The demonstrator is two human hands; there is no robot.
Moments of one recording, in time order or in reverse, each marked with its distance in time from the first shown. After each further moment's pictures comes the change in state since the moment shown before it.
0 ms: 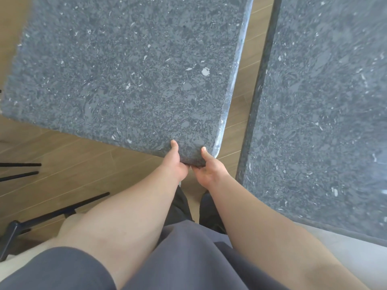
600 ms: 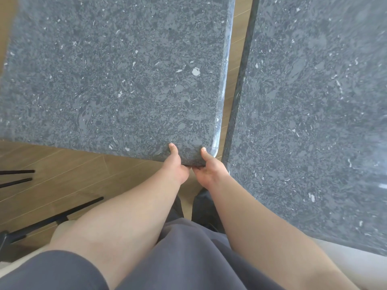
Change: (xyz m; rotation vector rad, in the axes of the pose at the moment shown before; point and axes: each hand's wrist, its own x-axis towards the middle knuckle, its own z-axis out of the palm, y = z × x) left_hand 0.005 -0.038 0.052 -0.020 0.058 -0.021; right_hand -0.002 -0.064 -0.014 -0.029 0.054 0.006
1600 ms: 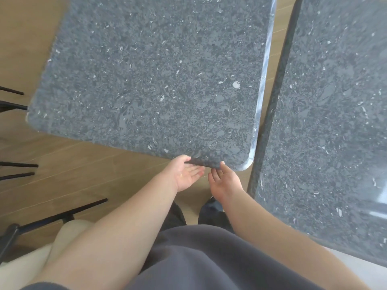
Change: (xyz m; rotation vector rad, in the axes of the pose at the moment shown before) left_hand -0.054 0.092 -0.068 0.294 -0.144 -0.125; right_hand -0.036 0.071 0.045 0.018 0.142 -0.084
